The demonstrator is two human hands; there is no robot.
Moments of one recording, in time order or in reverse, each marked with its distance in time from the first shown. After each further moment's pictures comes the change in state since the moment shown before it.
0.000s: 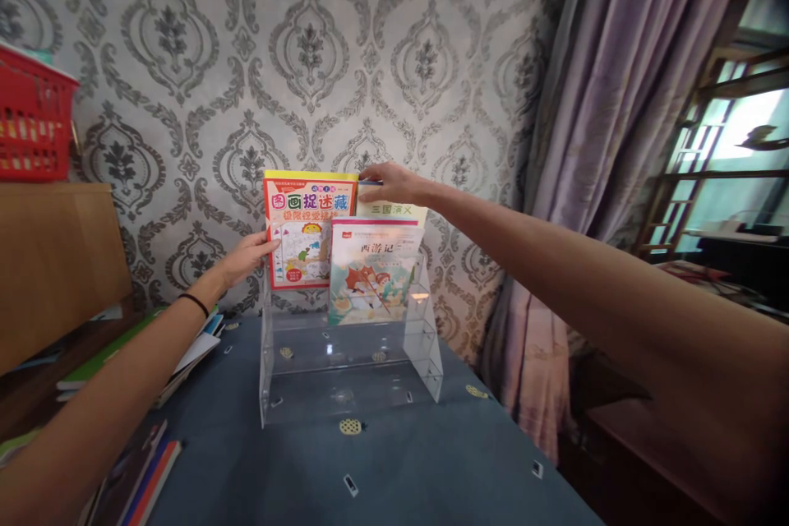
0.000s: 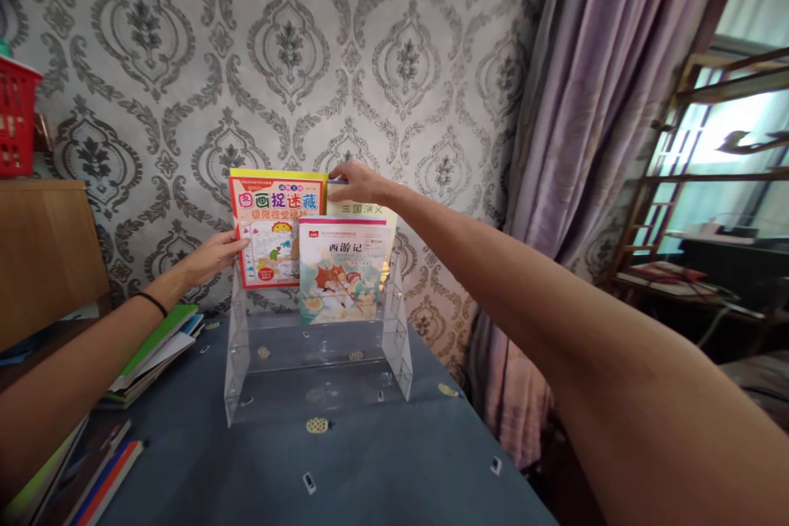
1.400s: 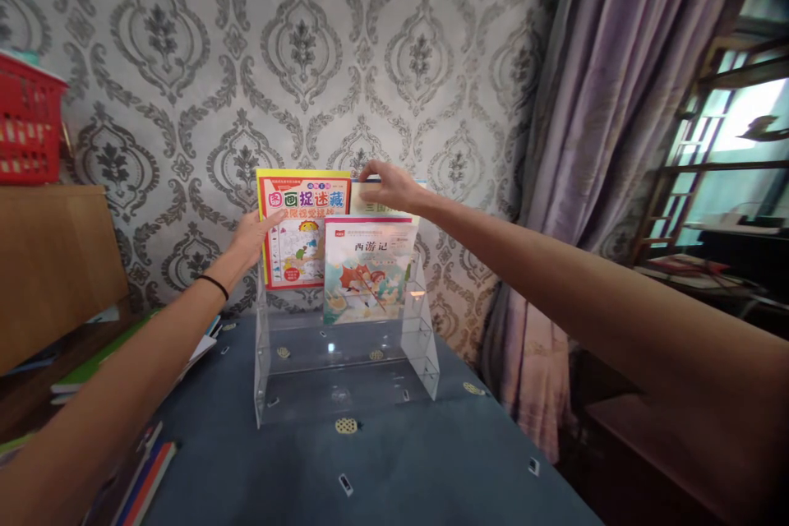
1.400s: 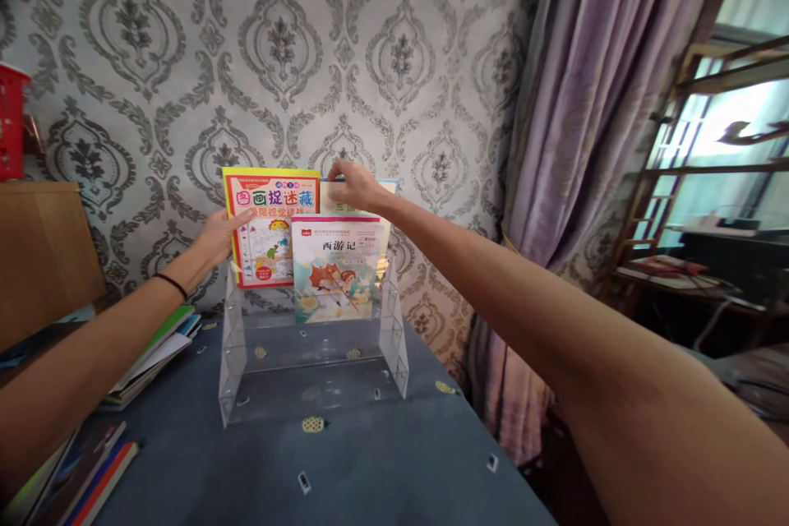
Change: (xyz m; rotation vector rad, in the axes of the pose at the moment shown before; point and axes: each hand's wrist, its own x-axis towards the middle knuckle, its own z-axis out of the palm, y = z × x) left_hand 0.028 0.022 0.039 -0.194 0.230 0.191; right_hand -0.016 0.007 0.012 -0.054 0.192 -0.055
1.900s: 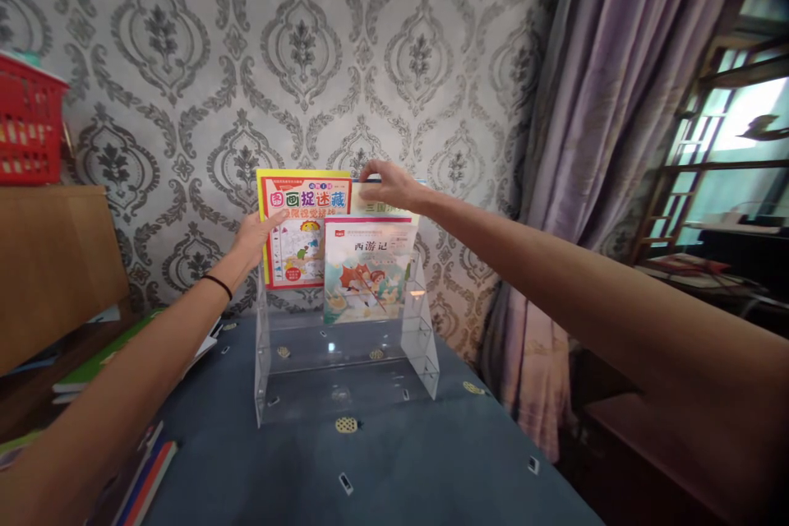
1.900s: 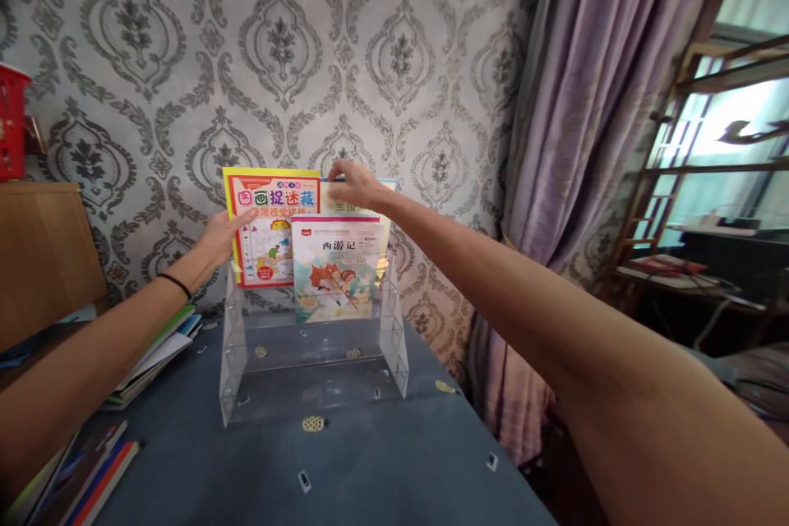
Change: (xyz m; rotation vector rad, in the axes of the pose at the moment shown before) left_hand 0.001 -0.003 0.003 -0.024 0.009 -0.005; right_hand -0.001 -0.002 -0.003 0.109 -0.032 0.034
